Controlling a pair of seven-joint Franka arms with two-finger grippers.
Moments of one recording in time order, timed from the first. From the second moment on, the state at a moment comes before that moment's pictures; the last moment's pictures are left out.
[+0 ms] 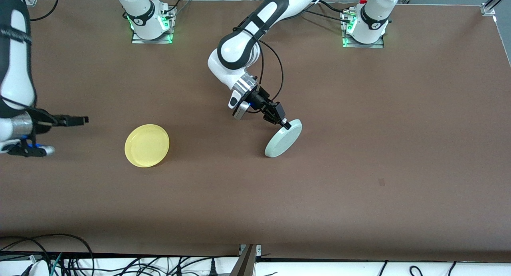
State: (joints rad) left arm -1.11 0.93 0.15 -1.28 1.10 1.51 -0.81; right arm -0.10 0.54 -0.06 -1.42 0.10 1.53 -0.11
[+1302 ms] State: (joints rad) left arm -1.24 1.05 0.17 -1.20 1.14 1.48 -0.87; right arm -0.10 0.52 0.02 -1.97 0.12 2.36 -0.11
